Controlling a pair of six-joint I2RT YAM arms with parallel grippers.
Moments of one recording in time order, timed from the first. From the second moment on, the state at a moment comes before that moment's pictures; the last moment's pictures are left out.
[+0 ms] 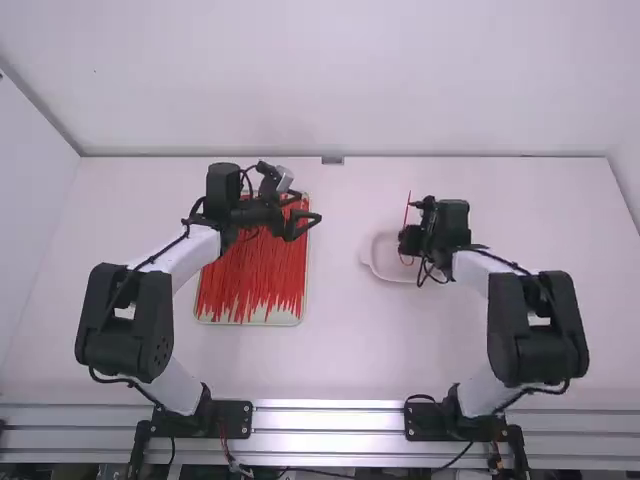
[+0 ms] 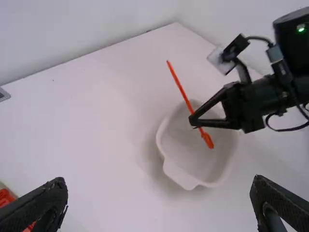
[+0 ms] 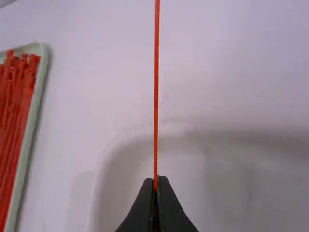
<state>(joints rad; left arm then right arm) -0.11 1.69 1.01 0.13 0.94 0.12 0.07 1.74 0.80 0.07 -0.37 0.24</state>
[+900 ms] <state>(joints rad) -0.09 1.51 1.01 -0.15 0.83 0.12 0.13 1.48 0.79 -0.20 -0.28 0.24</state>
